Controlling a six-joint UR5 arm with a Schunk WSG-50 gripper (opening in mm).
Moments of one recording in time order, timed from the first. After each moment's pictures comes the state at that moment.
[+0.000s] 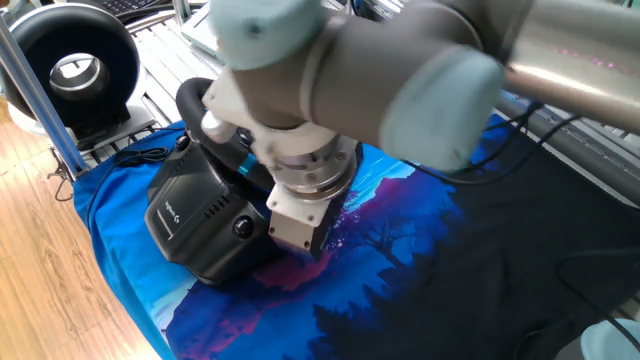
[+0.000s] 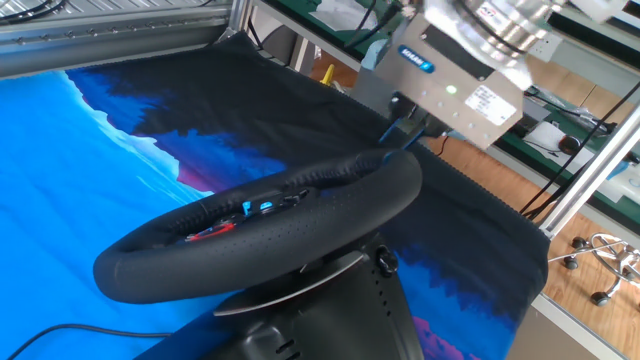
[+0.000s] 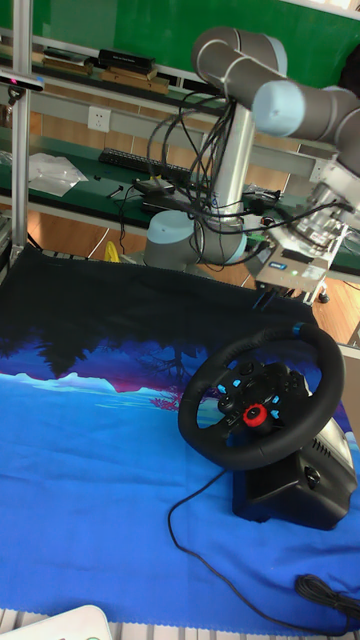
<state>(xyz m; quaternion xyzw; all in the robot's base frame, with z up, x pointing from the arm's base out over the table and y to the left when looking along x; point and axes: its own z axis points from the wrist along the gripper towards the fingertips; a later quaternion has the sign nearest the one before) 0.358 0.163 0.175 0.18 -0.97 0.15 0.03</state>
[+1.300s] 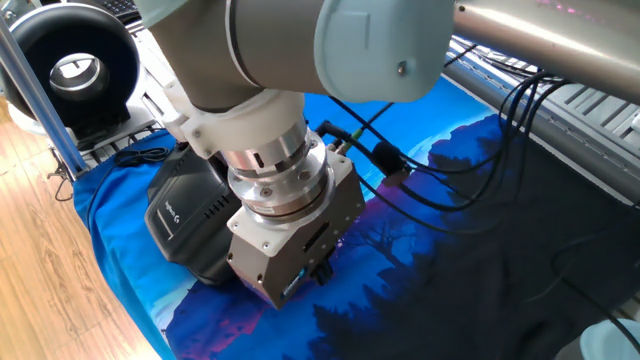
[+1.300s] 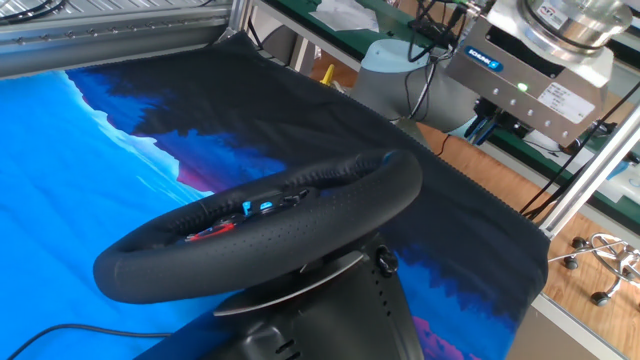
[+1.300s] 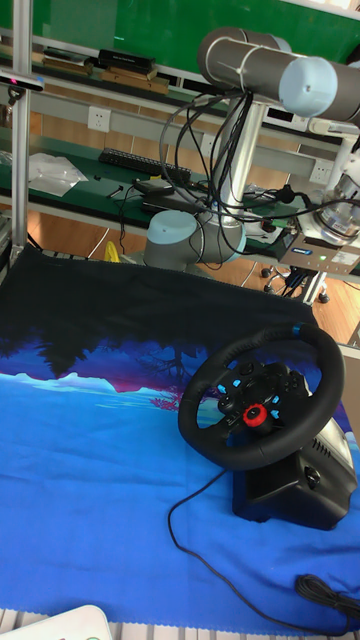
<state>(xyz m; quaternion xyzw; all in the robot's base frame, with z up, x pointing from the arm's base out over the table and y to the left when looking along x) 0.300 0.231 0.196 0.07 -0.99 0.06 0.12</state>
